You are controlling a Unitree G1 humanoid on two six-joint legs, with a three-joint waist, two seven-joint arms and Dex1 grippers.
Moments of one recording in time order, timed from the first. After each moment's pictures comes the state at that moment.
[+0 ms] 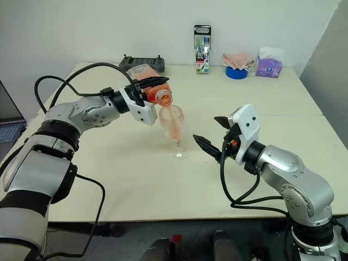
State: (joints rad) left arm -1.28 0.67 -0.47 1.18 0.80 -1.12 0.10; right arm -0.41 -0.50 -0.04 -0.68 0.66 0.90 0.37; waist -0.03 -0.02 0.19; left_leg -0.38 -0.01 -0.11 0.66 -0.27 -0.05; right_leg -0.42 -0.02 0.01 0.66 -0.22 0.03
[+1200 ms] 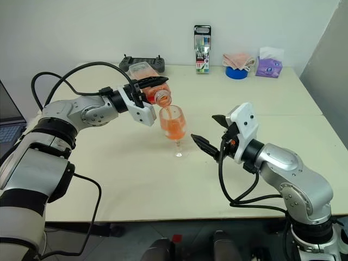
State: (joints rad) left arm -1.30 0.68 -0.51 1.19 0.84 -1.12 0.16; right arm -0.43 -0.51 -0.03 -0.68 0.66 0.90 0.38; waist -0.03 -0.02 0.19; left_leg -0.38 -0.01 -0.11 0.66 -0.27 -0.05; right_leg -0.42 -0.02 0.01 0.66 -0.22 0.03
